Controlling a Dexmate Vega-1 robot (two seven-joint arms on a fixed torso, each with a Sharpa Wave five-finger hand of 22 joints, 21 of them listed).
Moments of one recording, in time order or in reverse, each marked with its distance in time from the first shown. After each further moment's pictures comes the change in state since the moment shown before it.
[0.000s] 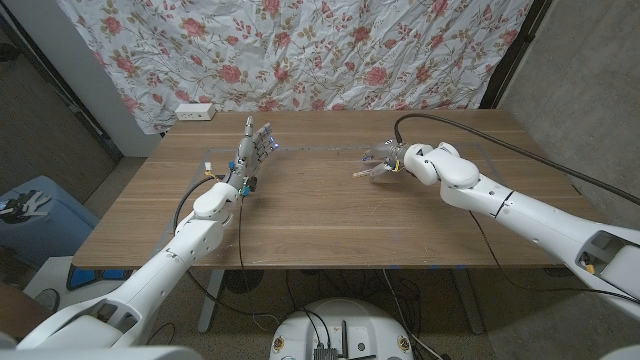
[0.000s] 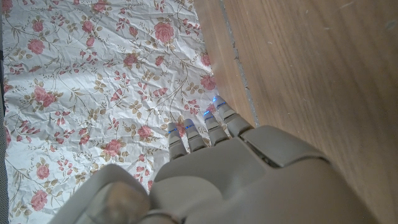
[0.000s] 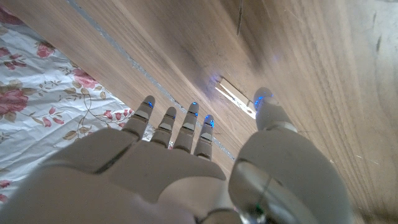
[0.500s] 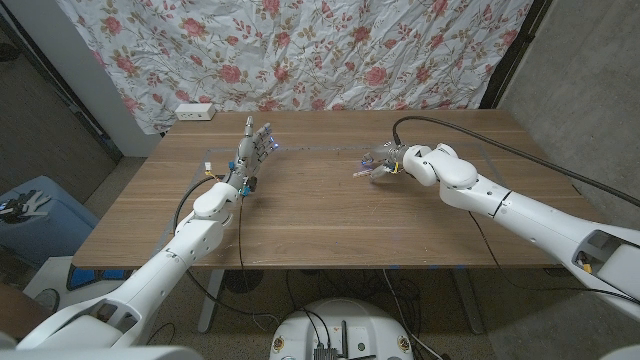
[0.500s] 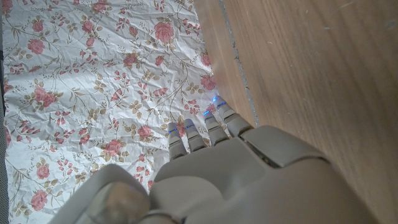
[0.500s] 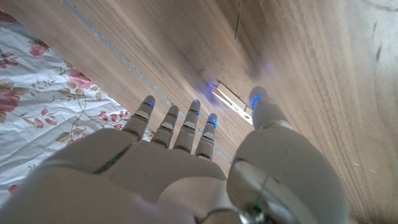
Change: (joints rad) left arm 0.000 0.000 0.000 0.000 0.000 0.000 0.000; left_hand 0.000 0.000 0.000 0.000 0.000 0.000 0.000 0.000 0.000 0.000 0.000 0.000 0.000 0.000 0.000 0.000 0.000 0.000 0.000 0.000 0.000; right arm 0.009 0.012 -0.005 0.031 -0.007 0.026 -0.005; right_hand 0.034 0.034 0.005 0.005 0.000 0.050 -0.047 0.010 0.000 0.057 -0.016 0.004 0.000 0.034 -0.034 0.015 0.005 0.018 -0.018 0.000 0.000
